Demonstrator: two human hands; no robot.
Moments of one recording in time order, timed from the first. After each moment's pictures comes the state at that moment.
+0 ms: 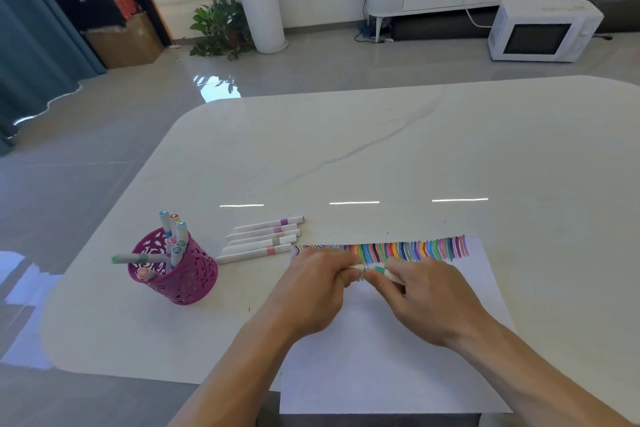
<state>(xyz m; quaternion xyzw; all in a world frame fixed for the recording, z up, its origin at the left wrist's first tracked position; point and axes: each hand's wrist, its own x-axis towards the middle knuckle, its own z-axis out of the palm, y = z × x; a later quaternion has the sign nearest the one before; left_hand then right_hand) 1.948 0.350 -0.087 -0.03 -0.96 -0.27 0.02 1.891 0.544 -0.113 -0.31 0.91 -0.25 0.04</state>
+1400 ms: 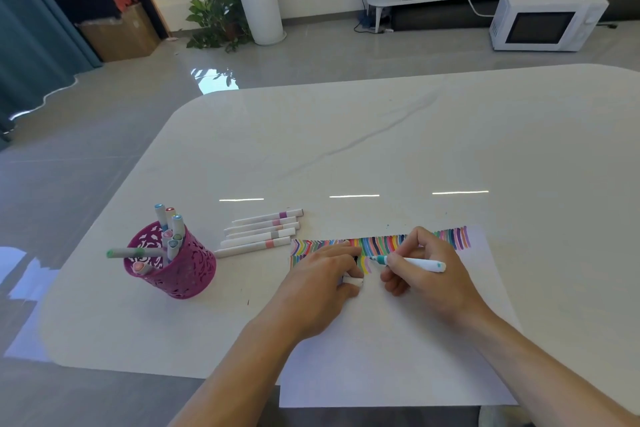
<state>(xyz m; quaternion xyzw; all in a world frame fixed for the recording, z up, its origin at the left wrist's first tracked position) 1.950 0.348 -0.111 -0.02 -0.96 -0.26 -0.05 1.879 0.544 -0.133 -0.10 0.74 -0.64 0.19</state>
